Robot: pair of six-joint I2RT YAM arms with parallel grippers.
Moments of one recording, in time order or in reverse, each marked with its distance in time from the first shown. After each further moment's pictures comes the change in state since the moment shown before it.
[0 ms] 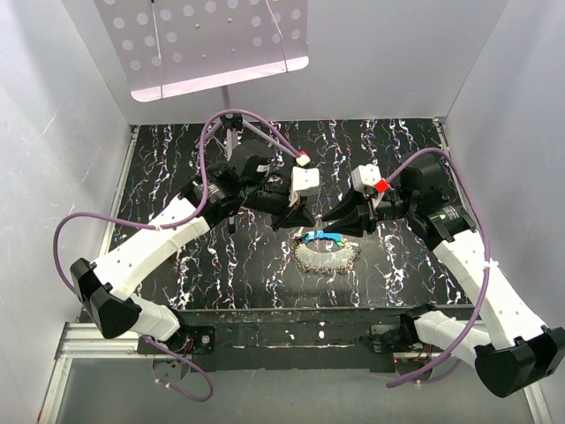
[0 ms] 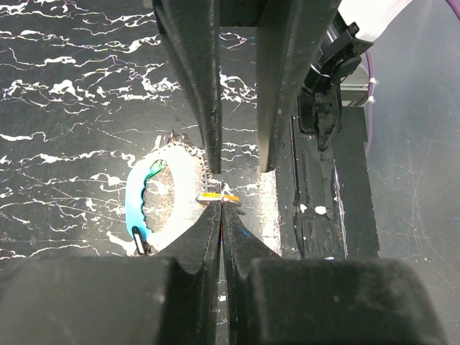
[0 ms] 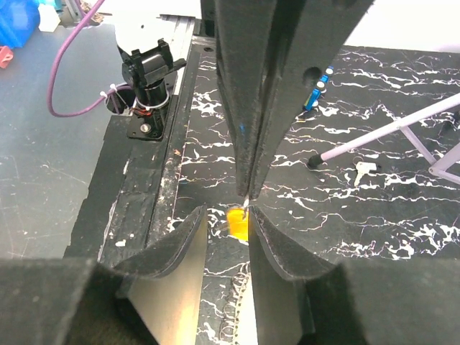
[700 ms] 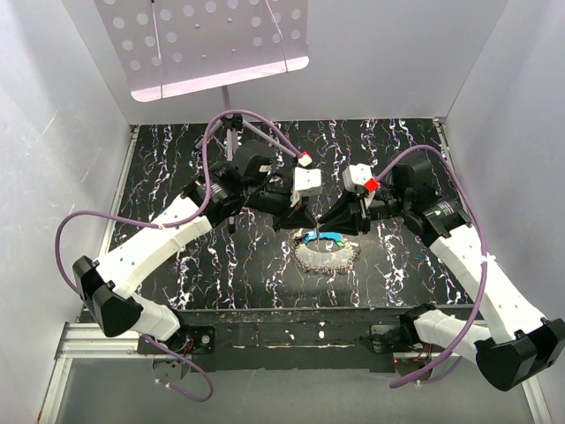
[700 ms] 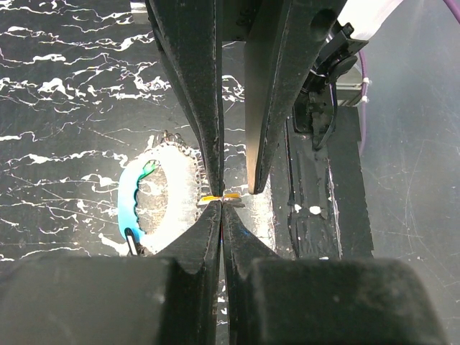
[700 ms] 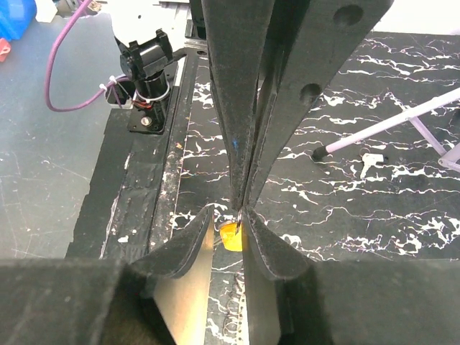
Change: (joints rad) left arm 0.000 0.010 0.000 0.000 0.015 -0.010; right arm 0.049 0.038 0.036 -0.056 0.063 -0.023
